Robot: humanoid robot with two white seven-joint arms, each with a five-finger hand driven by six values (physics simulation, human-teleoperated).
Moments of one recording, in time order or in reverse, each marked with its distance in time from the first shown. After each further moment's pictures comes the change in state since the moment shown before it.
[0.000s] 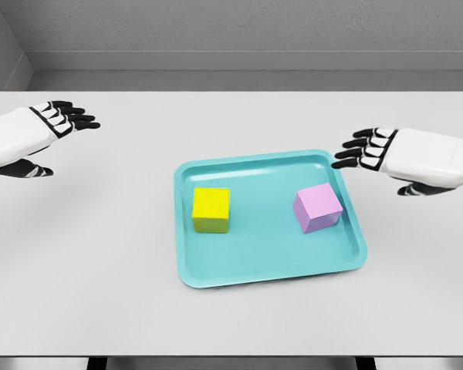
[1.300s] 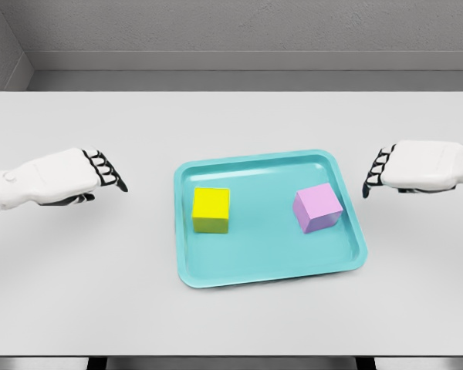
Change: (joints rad) left arm 0.025 -0.068 -0.056 -0.125 -0.147 -0.001 -0.159; right arm -0.037 0.100 -0.068 0.044 0.106 -0.001 0.394
